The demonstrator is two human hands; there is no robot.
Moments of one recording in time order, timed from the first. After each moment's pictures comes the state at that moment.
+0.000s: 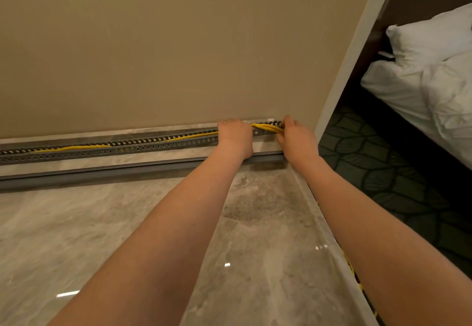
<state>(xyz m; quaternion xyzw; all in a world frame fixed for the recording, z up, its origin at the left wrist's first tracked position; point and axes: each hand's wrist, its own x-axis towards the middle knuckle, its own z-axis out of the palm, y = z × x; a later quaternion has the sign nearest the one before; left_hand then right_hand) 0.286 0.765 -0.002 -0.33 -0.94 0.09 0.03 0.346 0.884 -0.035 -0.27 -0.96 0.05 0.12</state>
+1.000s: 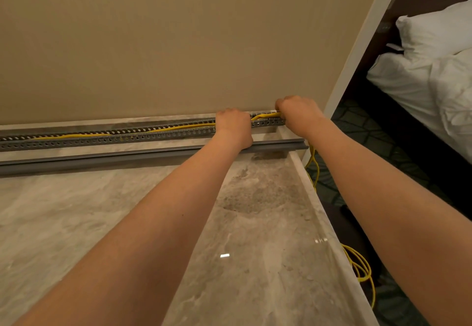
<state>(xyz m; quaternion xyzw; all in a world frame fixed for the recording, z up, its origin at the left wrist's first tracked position) 0.283 0.760 -0.004 -0.32 -0.95 0.05 0.01 0.331 0.896 0.008 -0.10 -0.98 -0.16 0.01</state>
